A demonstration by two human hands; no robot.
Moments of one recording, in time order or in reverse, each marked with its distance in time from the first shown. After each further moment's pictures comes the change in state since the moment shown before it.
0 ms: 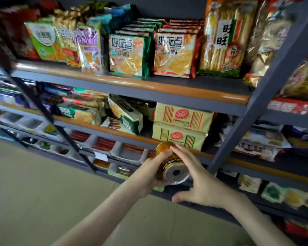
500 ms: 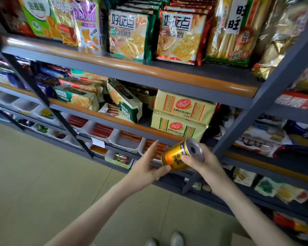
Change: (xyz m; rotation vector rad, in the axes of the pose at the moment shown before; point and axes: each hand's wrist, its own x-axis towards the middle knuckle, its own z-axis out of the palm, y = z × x) left_hand 0.012 -0.042 -0.033 0.660 -0.038 0.430; right_hand 0.003 0.026 0.004 0.680 0.358 0.285
